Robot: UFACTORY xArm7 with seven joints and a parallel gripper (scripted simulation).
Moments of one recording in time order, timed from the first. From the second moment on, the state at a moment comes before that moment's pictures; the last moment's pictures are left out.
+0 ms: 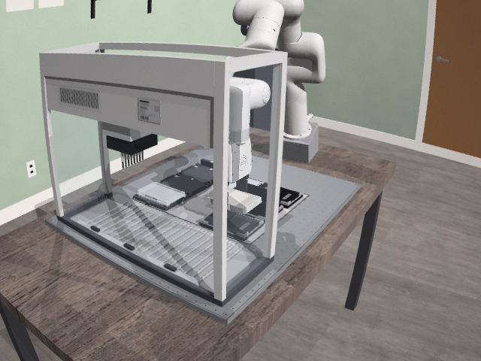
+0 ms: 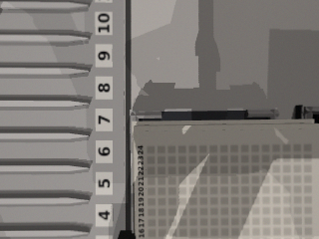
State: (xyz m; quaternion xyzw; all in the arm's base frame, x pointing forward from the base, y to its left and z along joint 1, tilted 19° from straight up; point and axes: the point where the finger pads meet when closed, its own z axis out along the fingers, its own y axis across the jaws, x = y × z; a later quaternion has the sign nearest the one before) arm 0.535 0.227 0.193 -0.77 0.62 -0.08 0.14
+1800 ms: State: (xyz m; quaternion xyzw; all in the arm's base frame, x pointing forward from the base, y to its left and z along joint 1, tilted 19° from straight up) arm 0.513 0.179 0.233 -0.85 0.50 -0.10 0.12
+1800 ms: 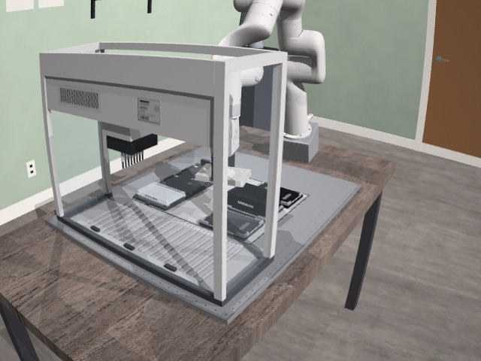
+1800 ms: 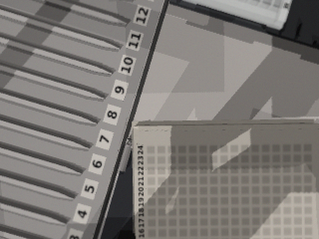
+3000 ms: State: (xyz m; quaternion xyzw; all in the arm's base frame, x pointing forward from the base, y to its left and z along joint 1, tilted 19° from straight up) arm 0.488 0.025 0.206 -0.99 0.00 -0.15 0.05
